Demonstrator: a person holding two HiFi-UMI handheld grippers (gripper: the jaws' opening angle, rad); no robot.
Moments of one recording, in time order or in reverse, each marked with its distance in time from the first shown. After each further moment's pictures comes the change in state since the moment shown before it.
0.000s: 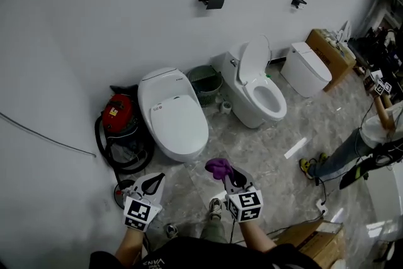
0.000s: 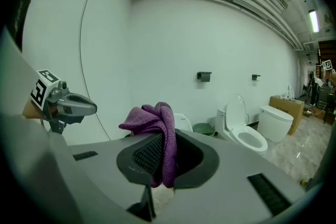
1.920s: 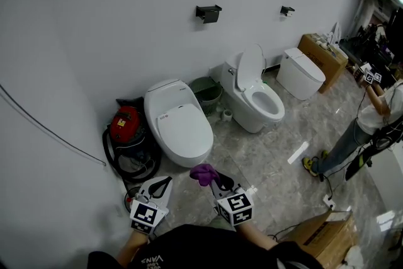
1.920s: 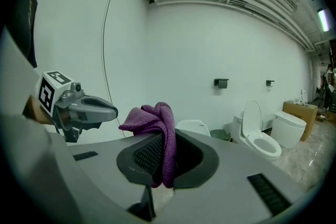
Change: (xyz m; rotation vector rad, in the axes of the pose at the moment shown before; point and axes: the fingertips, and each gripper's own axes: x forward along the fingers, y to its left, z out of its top) left arm -0.074 -0.016 0.007 0.064 -0.078 -0.042; right arm -0.036 0.127 0.022 -0.040 -0.065 0.118
